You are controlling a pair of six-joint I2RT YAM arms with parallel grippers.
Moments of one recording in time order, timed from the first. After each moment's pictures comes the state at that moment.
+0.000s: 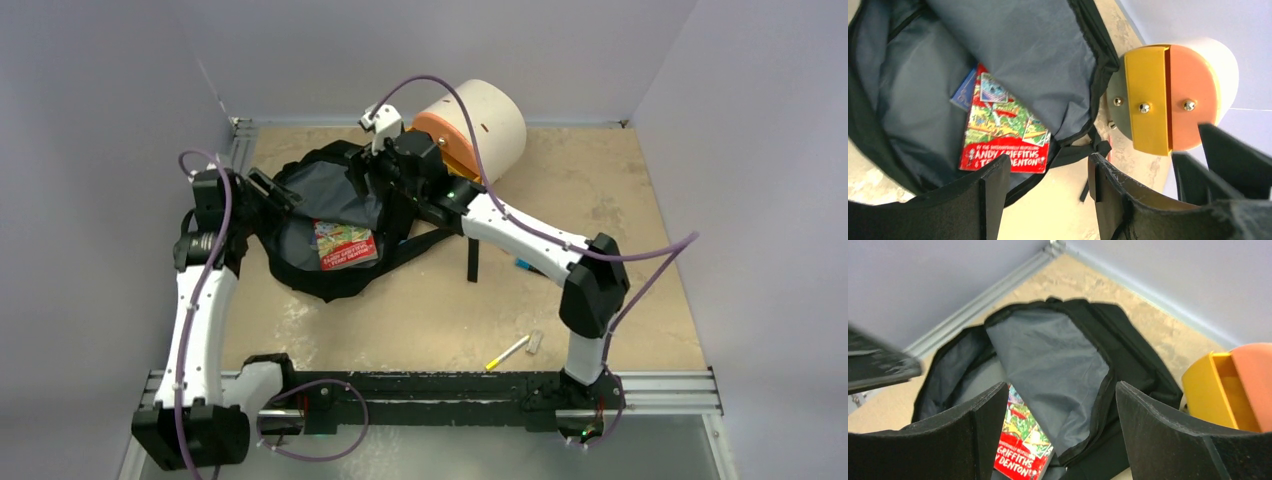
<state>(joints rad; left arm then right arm) 0.10 1.05 1.09 -0.63 0.21 -0.82 0.89 1.80 1.62 0.03 0.10 0.06</state>
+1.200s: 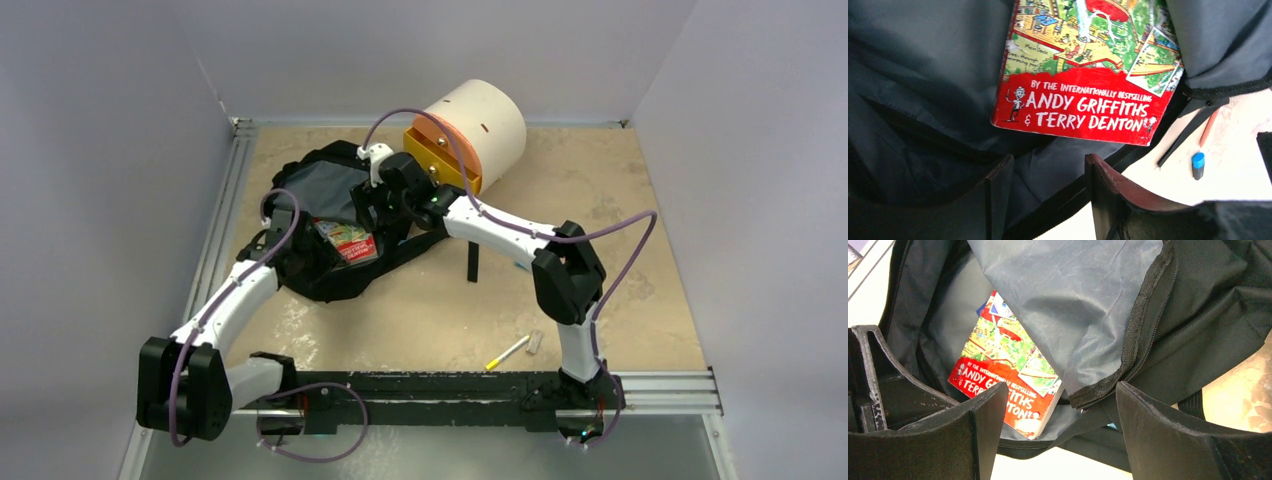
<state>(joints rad) -0.17 1.15 0.72 -0.55 0.12 -0.92 0.85 1.99 1.66 -0.26 -0.02 0.20</state>
